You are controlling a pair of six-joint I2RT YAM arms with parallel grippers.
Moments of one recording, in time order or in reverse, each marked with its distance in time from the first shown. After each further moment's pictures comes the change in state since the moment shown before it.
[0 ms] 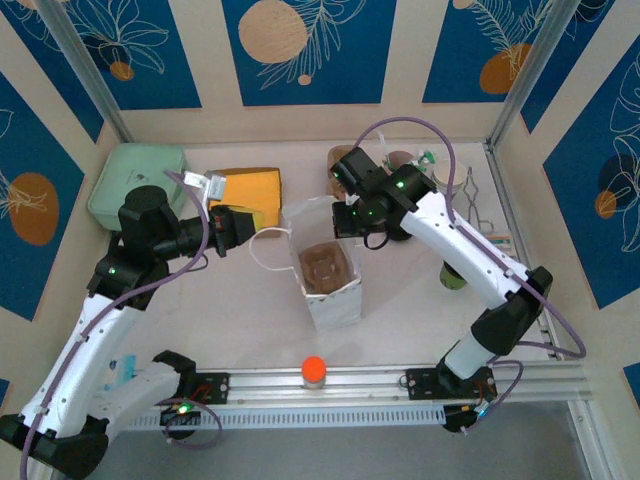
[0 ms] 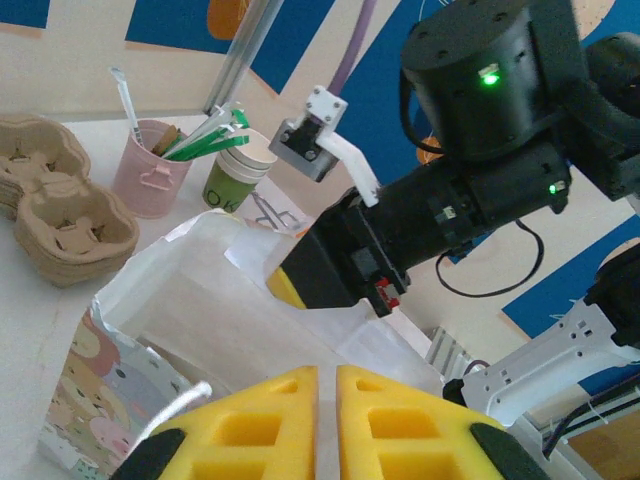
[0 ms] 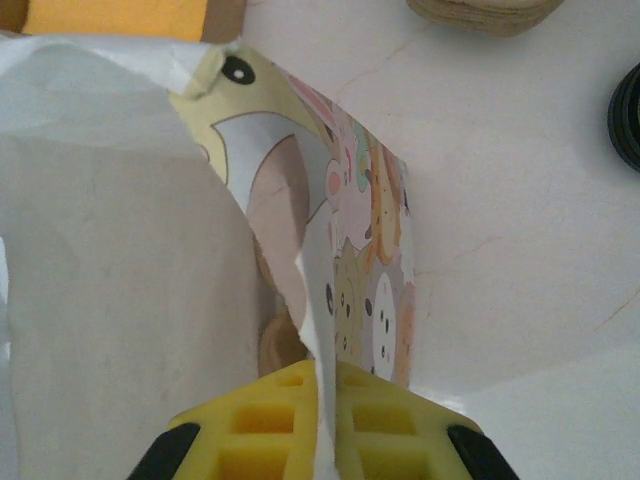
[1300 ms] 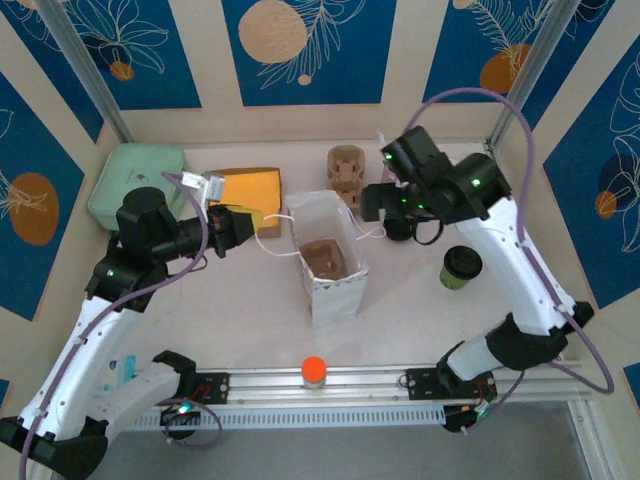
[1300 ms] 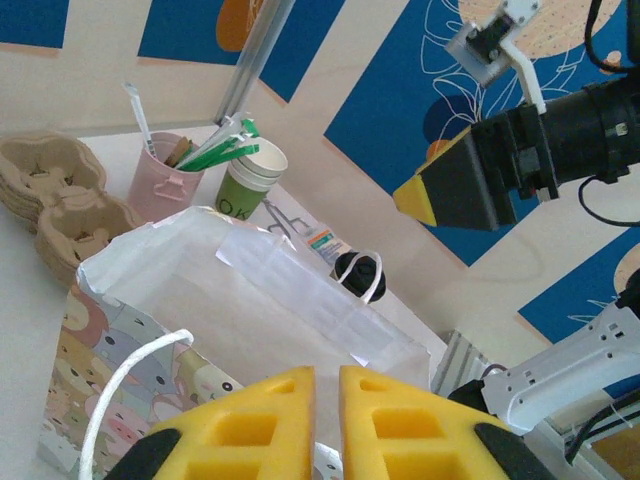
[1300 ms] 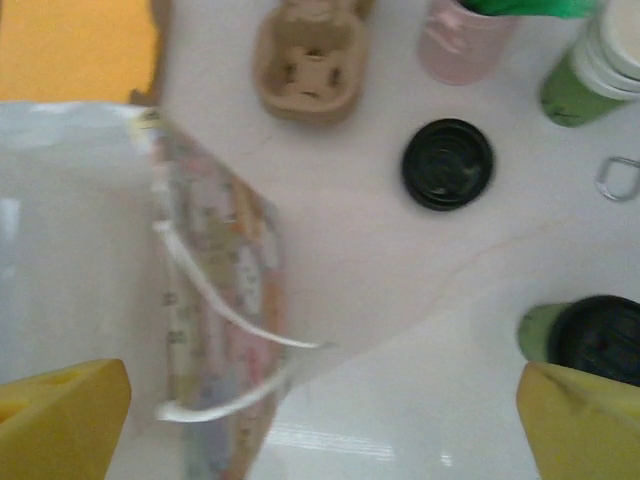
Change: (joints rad) left arm -0.002 -0.012 -0.001 -0.002 -0.026 0.035; right arm -0.103 -0.147 0.232 -0.290 0.213 -0.053
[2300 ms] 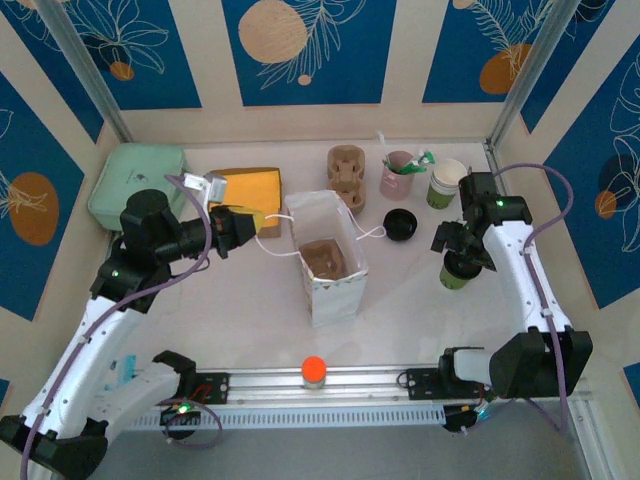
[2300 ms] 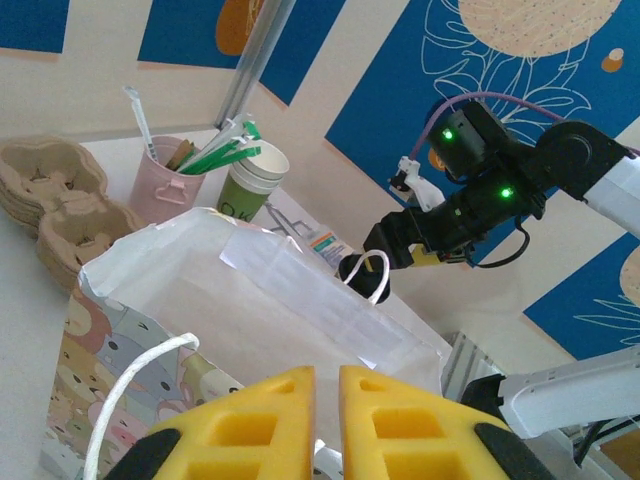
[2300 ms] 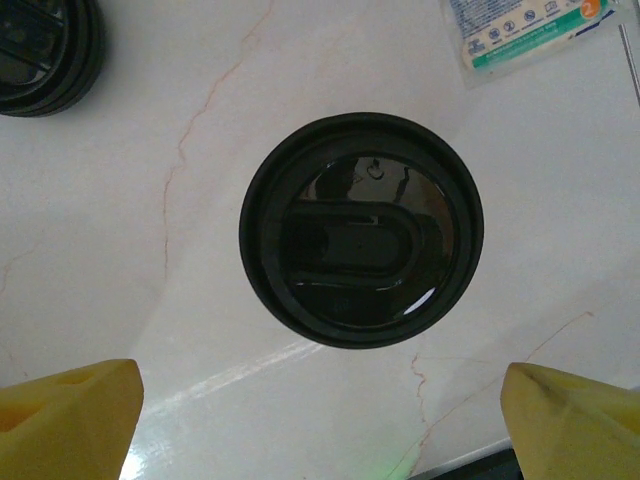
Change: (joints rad) left arm 0.000 -0.005 -0.047 0.053 0.001 0.000; right arm -0.628 -0.181 -0.748 0.267 -0.094 -0.095
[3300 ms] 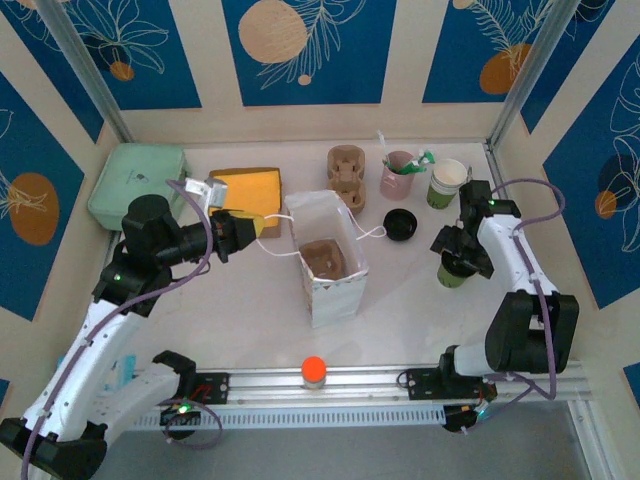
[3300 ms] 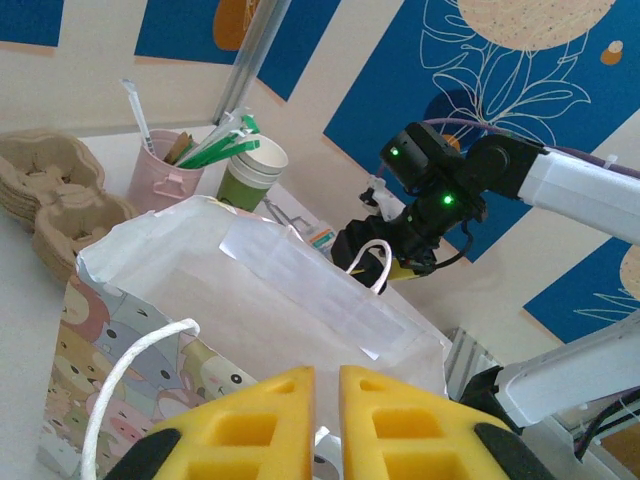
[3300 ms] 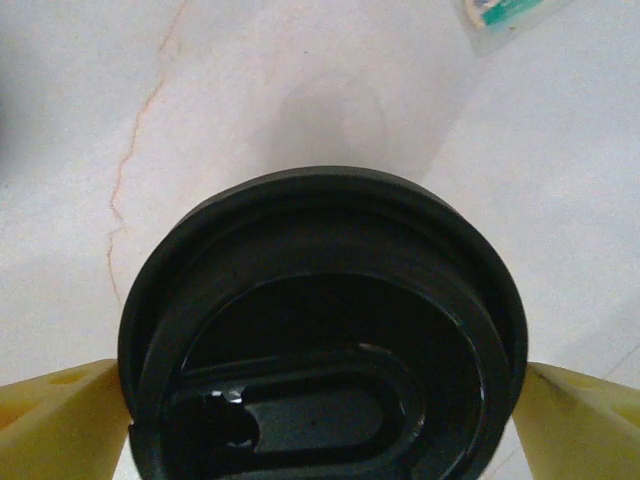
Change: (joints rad) left arm 0.000 -0.024 -0.044 0.026 0.008 0.000; right arm -0.083 0.129 -0.132 0.183 -0.044 0.095
